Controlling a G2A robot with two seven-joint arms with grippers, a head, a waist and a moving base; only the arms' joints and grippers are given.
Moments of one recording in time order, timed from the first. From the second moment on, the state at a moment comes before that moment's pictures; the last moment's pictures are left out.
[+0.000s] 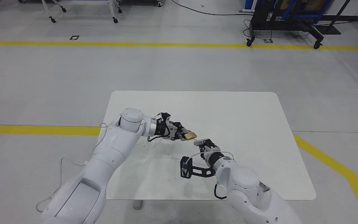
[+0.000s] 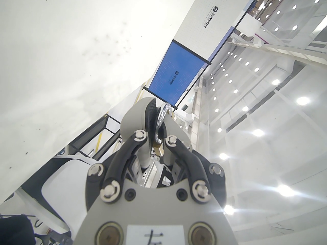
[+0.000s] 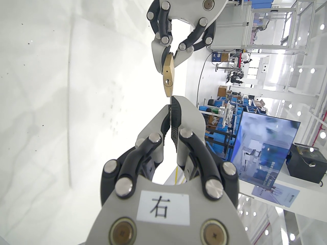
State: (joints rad) left arm 0.68 -1.41 -0.85 -0.71 -0.41 0.33 -1.21; right arm -1.51 -1.12 0.96 -2.11 -2.34 -0.61 0.58
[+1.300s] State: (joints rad) left arm 0.69 -1.40 -0.85 -0.73 -0.40 0.34 -1.17; right arm -1.44 -1.18 0.90 -2.02 -2.32 -0.61 0.72
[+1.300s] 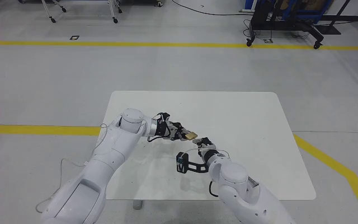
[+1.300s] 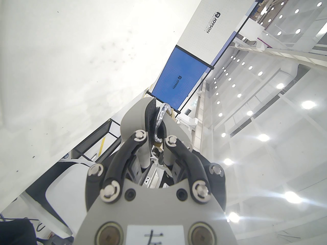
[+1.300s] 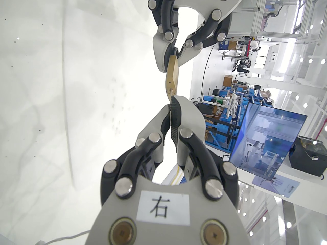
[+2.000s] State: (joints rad) left arm 0.69 -1.40 -0.85 -0.74 -0.40 0.36 -1.16; right arm -1.41 -1.22 0.84 -1.99 -2.34 -0.60 0.79
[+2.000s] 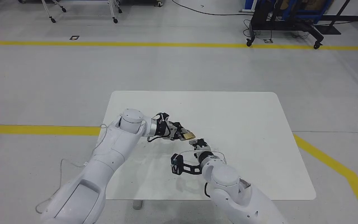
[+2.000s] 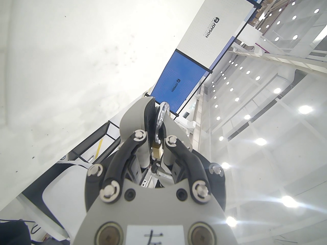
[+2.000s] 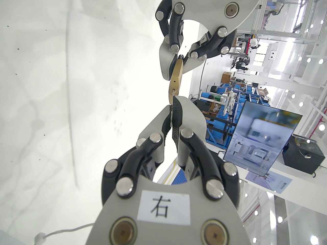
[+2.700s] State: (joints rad) left arm 0.69 -1.40 -0.85 -0.73 -0.42 0.36 -1.17; right arm -1.38 -1.26 0.85 -1.94 -2.28 -0.60 0.79
